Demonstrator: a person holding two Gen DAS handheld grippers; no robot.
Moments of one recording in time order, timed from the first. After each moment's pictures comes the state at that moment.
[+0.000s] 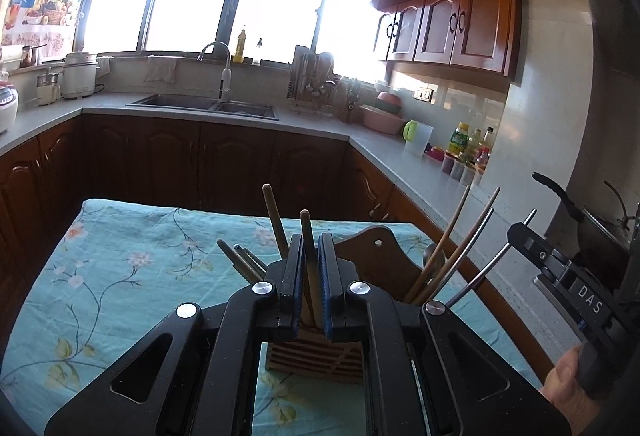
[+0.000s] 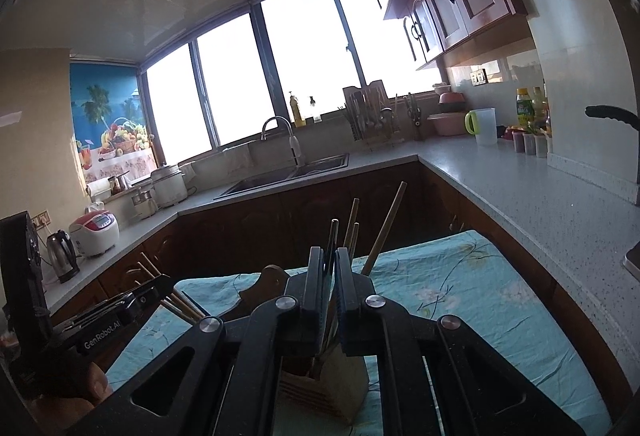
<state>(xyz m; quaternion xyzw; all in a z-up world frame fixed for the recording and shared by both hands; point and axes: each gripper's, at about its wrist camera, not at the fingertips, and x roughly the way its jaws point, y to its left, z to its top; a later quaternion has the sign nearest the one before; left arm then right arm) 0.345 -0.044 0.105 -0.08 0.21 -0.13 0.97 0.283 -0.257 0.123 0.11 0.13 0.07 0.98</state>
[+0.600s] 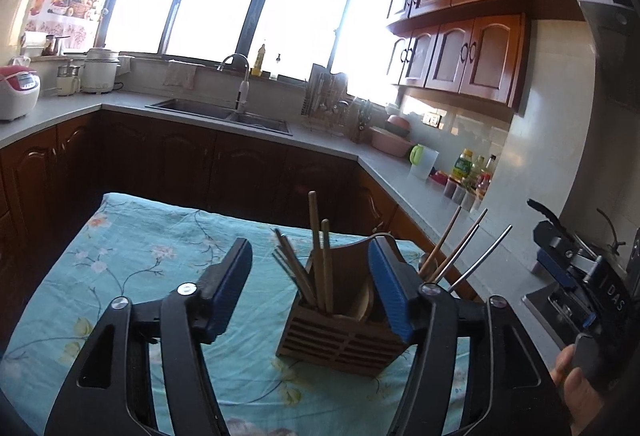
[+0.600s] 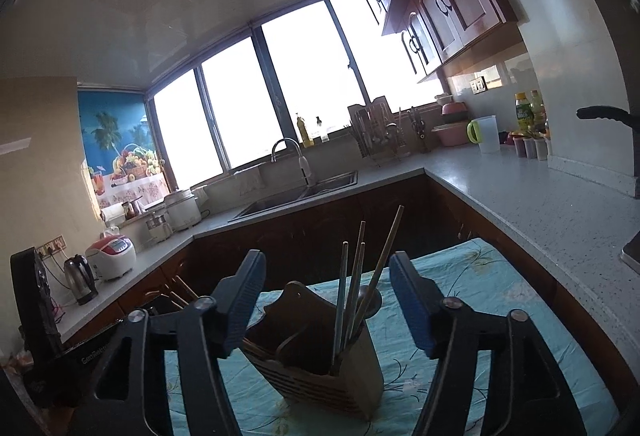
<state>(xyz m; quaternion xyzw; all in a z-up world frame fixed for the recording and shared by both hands) 0.297 -0.008 0.115 -0.12 0.18 -0.10 0.97 0.245 -0.268 0.140 0.15 0.09 0.08 0.98</state>
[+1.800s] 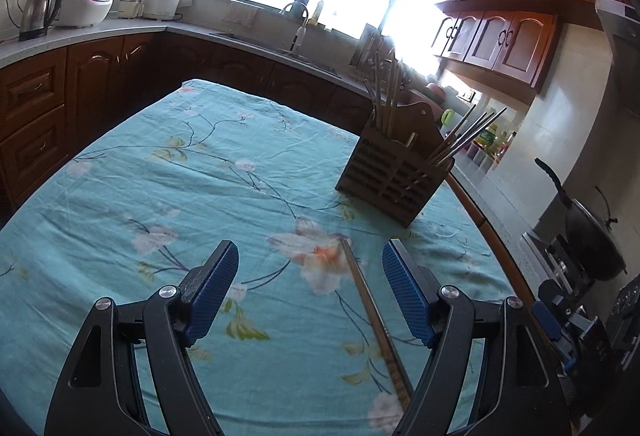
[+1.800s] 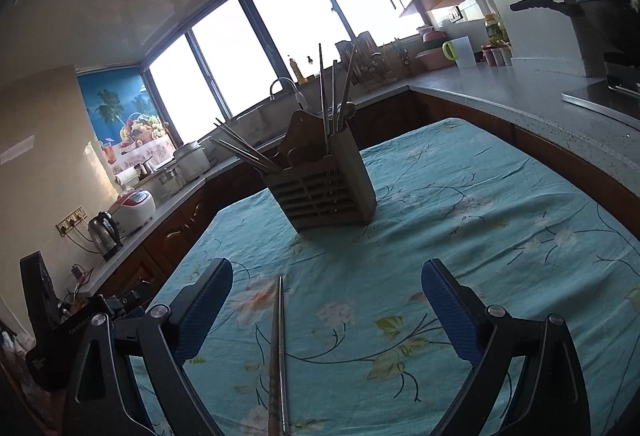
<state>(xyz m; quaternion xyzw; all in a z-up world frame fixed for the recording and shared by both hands) 0.124 0.041 0.007 -0.19 0.26 -0.05 0.94 0.093 -0.259 0.024 0.19 0.20 0.10 0.96</state>
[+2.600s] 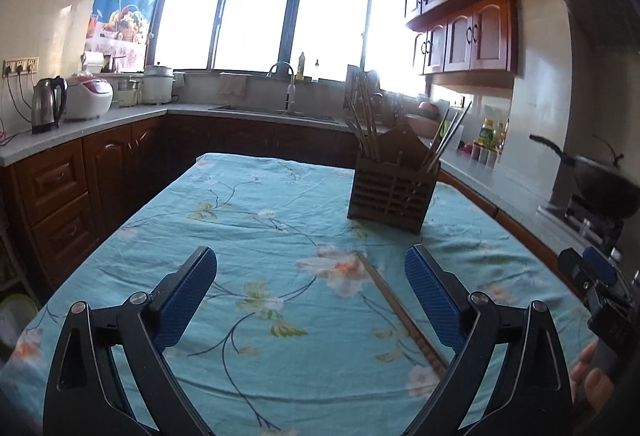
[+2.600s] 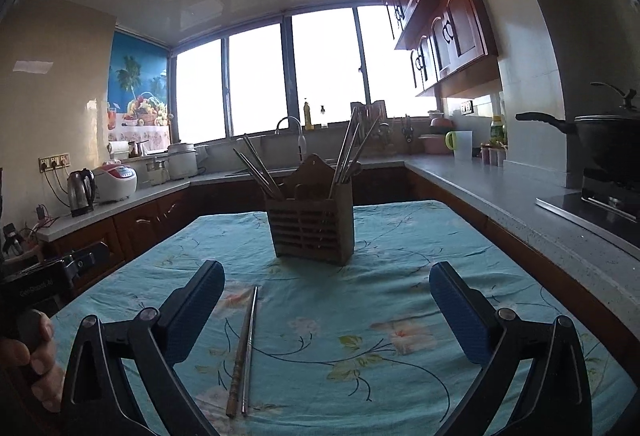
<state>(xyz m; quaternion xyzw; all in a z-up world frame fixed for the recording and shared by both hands) 0.056 0.025 0.017 -0.06 0.16 -0.02 0.98 0.029 -0.226 0.031 0.04 0.08 0.05 0.99</state>
